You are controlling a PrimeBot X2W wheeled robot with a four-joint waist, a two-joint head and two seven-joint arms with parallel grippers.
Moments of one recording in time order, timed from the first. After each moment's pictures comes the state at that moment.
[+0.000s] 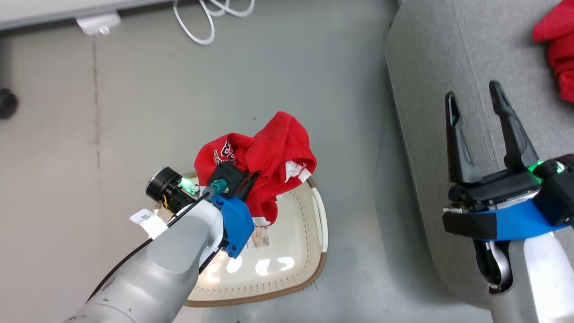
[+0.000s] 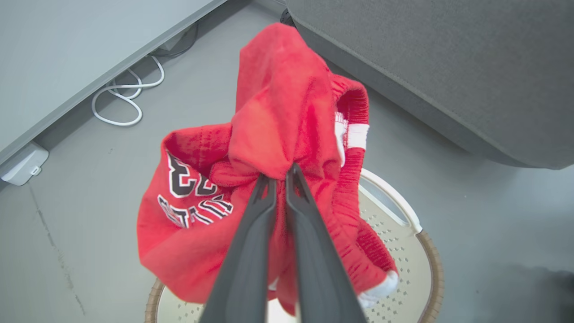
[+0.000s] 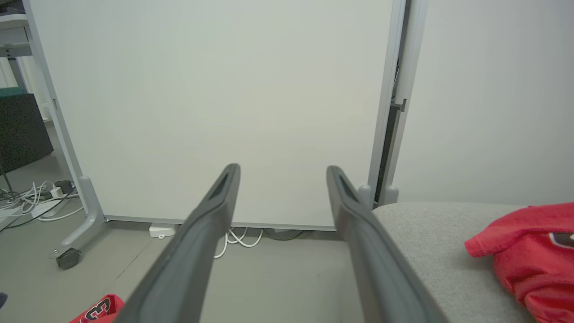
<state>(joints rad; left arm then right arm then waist) -0.86 0.13 -1.23 1.12 -0.72 -0.13 -0.26 -0.33 -0.10 0.04 -0.01 0.12 0.13 -0.26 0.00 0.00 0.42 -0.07</state>
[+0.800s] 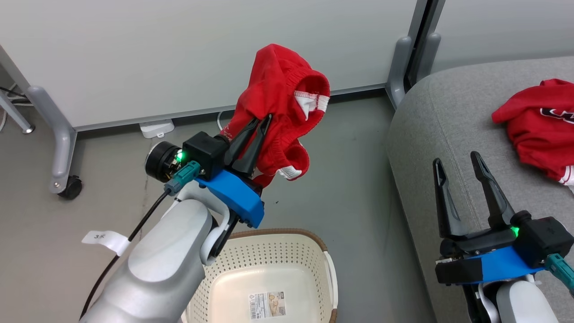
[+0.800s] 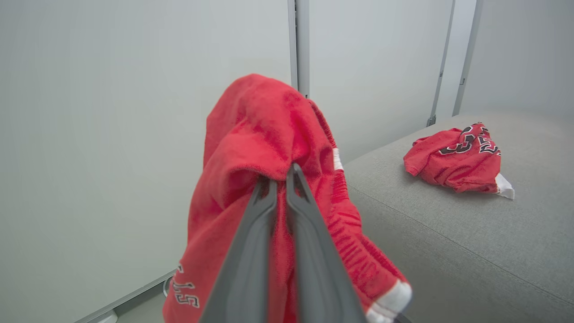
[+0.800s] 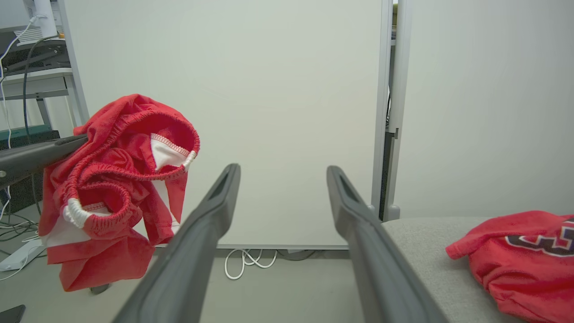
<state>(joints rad) -0.70 0.20 -0.75 0.59 -0.55 -0.08 -0.26 -0.15 -0.07 0.02 0.05 0.13 0.13 -0.26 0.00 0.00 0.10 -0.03</state>
